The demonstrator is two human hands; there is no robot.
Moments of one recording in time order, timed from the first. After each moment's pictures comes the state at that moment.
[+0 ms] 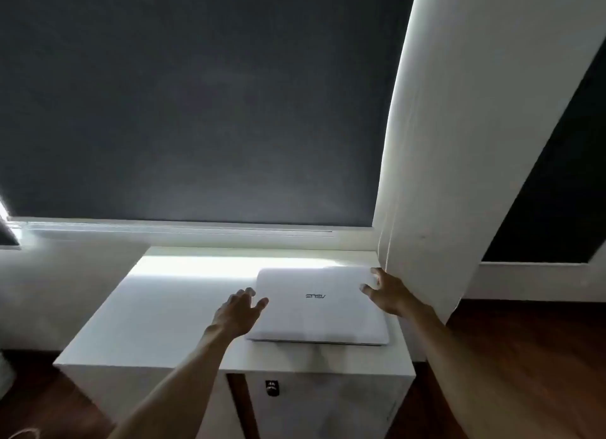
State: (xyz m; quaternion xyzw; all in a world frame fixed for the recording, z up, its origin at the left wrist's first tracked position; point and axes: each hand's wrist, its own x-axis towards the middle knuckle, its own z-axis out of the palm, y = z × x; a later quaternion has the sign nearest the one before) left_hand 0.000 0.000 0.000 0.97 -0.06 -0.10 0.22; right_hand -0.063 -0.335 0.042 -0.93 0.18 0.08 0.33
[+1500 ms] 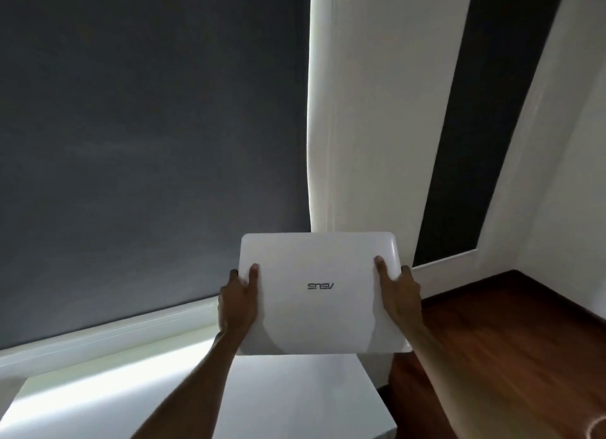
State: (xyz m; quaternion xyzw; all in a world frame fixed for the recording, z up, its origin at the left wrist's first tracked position) left_hand 0.104 -0.145 0.104 0.87 -0.11 0.11 0.48; right_hand -0.060 -0.404 0.105 -0.73 0.42 -0.30 0.45
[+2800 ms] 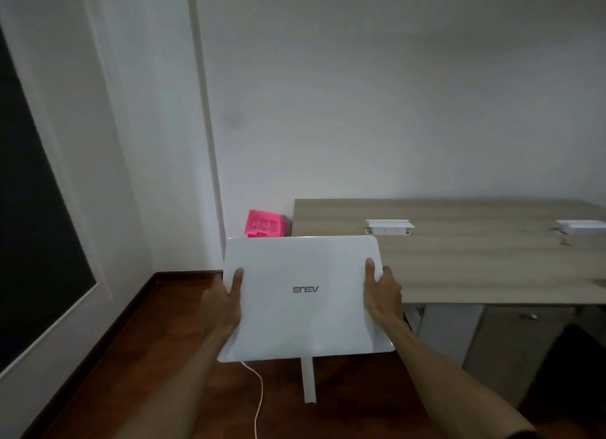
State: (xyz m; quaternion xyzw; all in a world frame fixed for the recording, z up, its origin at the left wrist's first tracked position) left_hand -0.480 -0.651 0.105 0.61 -0.60 -0.22 0.46; right_hand -0.774 -0.594 0.104 -0.37 0.77 -0.51 0.13
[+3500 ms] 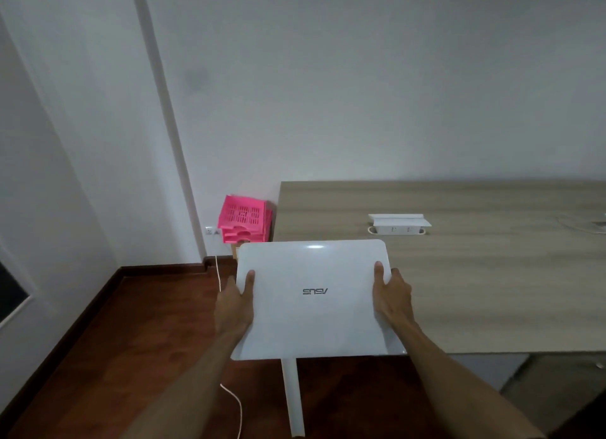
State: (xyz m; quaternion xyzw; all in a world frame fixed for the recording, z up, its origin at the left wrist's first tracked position) left_hand -0.656 -0.961 0.028 0.64 -0.59 -0.30 0.39; right_hand -0.952 -0.886 0.032 -0.33 0.81 -0.45 0.16
